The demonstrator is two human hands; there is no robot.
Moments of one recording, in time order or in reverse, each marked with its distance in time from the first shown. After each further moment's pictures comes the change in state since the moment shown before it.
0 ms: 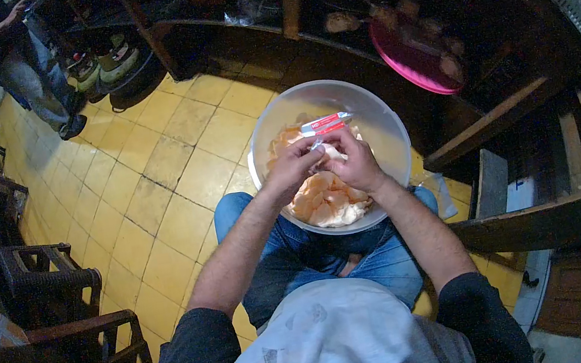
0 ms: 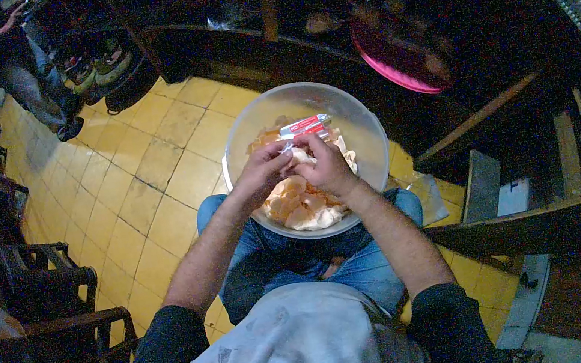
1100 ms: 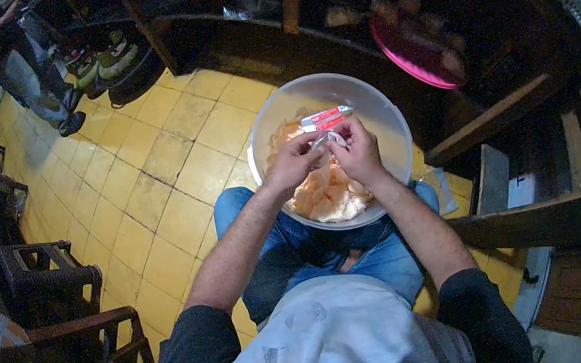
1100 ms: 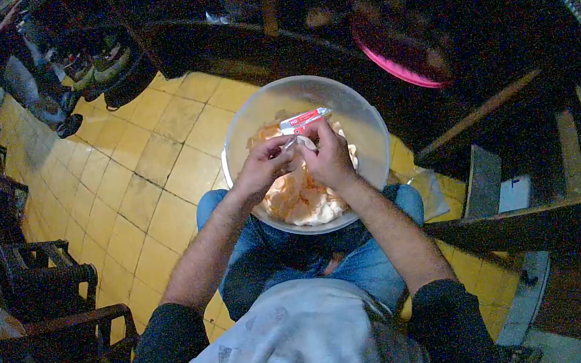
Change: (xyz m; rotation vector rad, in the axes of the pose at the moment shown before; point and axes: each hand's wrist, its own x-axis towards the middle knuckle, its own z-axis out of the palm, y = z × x) left_hand -0.003 -0.002 0.001 0.213 0.099 -0.008; right_hand 0.001 0.000 0.003 -0.013 0.175 0.220
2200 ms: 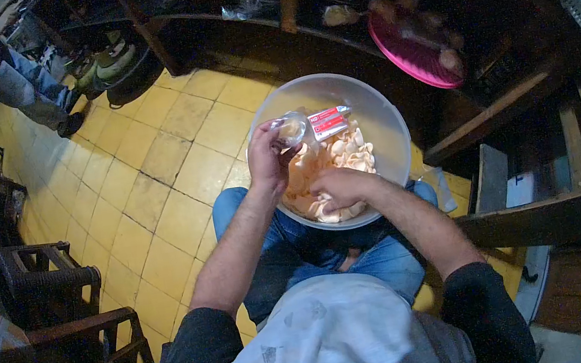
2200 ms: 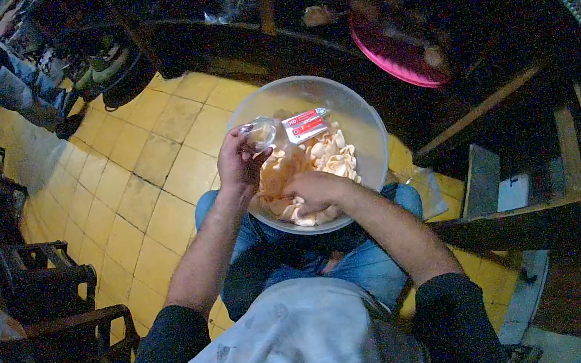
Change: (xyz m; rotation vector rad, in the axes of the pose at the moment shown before) left_hand -0.008 0.023 -0.008 -0.572 0.453 0.103; right_hand -0.019 0.025 0.012 -0.493 -1.069 -0.309
